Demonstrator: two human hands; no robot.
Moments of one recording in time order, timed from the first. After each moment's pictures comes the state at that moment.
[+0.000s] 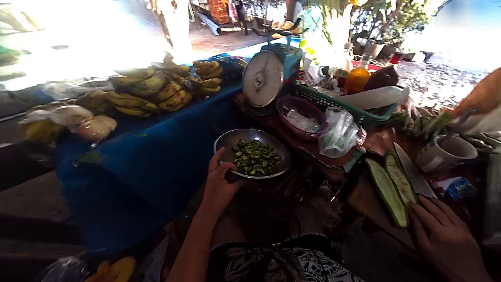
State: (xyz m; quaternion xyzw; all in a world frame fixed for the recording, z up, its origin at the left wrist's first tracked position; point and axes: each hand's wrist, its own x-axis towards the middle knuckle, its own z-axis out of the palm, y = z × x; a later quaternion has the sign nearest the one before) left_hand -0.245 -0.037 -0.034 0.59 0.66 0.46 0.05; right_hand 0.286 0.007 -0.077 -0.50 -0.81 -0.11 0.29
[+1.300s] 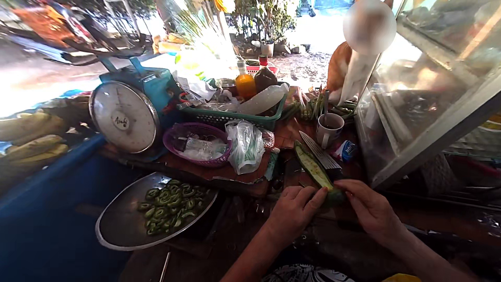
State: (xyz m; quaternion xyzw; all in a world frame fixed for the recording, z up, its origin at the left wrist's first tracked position) left_hand 0.046 0.047 -0.052 0.90 0.19 0.39 -0.01; right_hand 0.268 -0.028 -0.029 -0.50 -0.71 0.14 0.48
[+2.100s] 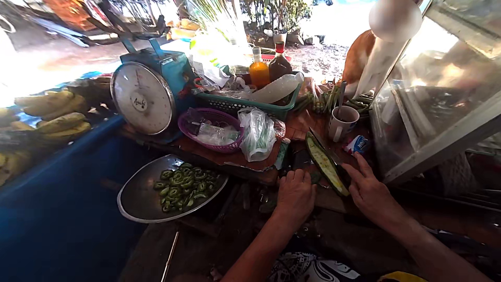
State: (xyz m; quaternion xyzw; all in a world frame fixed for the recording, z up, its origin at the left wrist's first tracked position) left_hand 0.059 0.045 -0.059 0.87 0.45 0.21 -0.03; right_hand 0.265 -0.007 -0.033 -0.64 -0.71 0.03 0.28
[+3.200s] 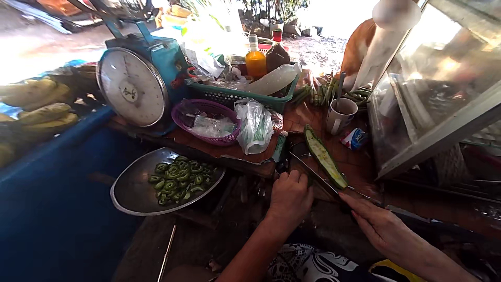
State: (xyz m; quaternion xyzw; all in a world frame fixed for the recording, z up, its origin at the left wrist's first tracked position) left_hand 0.044 0.024 -0.048 0.87 0.46 0.20 0.01; right_hand 0.267 -0.084 -0.030 -0.58 -0.77 0.15 0.24
